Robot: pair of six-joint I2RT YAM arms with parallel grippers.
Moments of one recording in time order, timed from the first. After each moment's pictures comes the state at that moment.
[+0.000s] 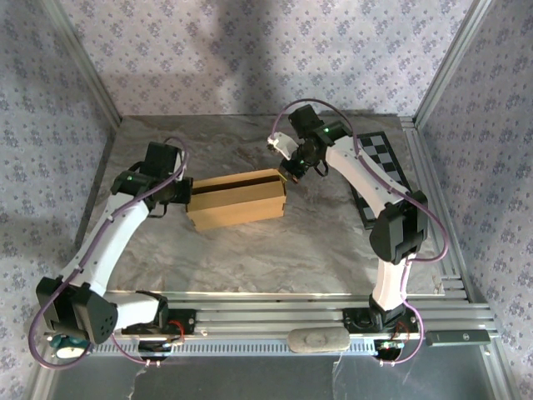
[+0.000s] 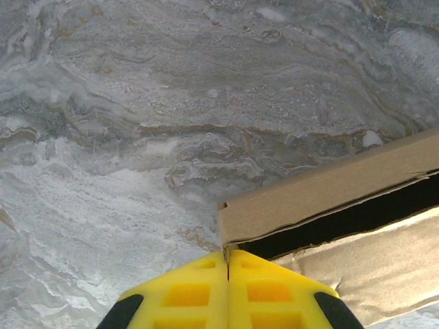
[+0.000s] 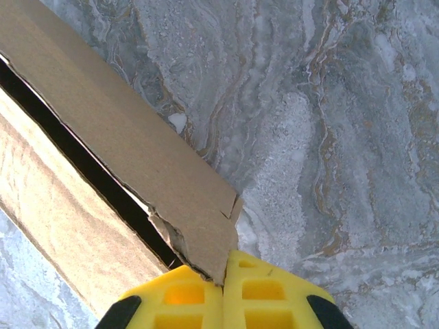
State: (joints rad) left arm -0.30 1.24 1.21 -0.94 -0.08 -0.15; right arm 0.51 1.88 1.84 -1.08 -0.27 -0.39
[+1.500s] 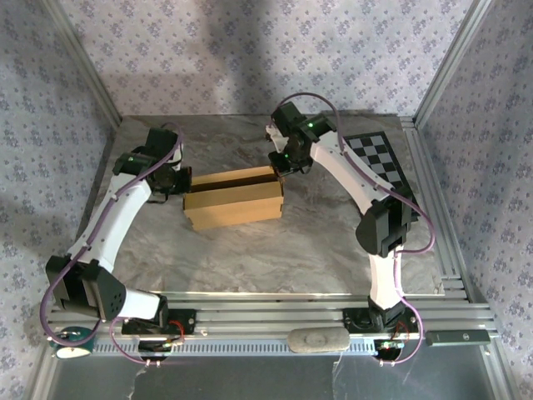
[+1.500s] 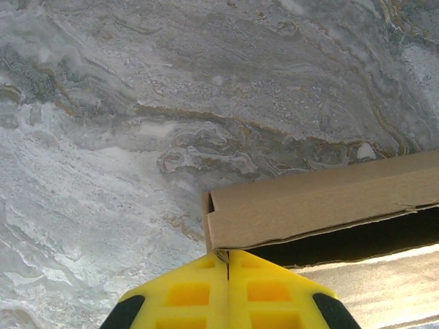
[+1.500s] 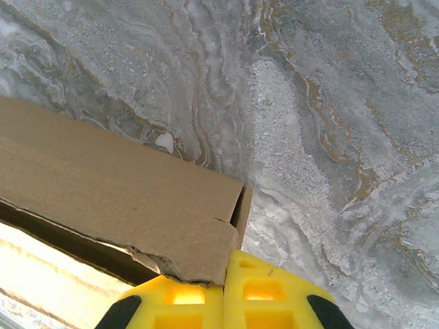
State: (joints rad) left arm -0.26 1.38 1.36 -1.06 -0.03 -0.27; right arm 0.60 2.00 2.04 -1.21 -0.10 0.12
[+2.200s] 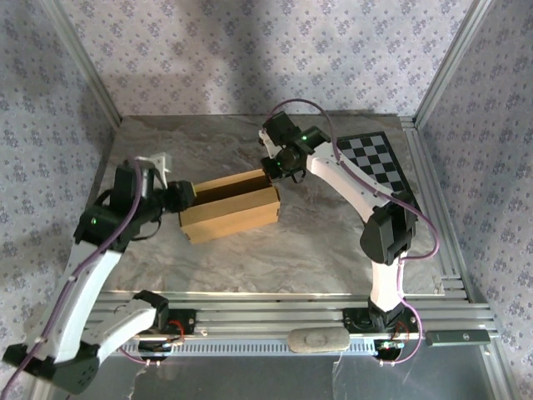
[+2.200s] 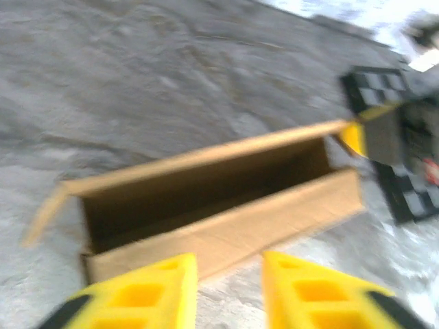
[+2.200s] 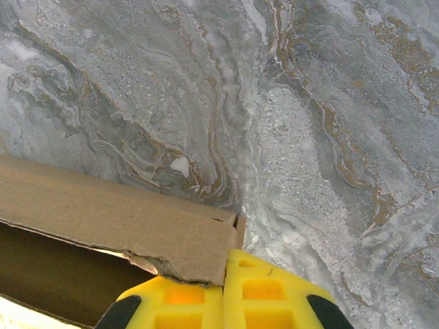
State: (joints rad) left arm -0.47 0.87 1.16 -0.93 0.04 -0.54; right arm 0.66 1.92 1.89 -1.04 -0.05 0.16
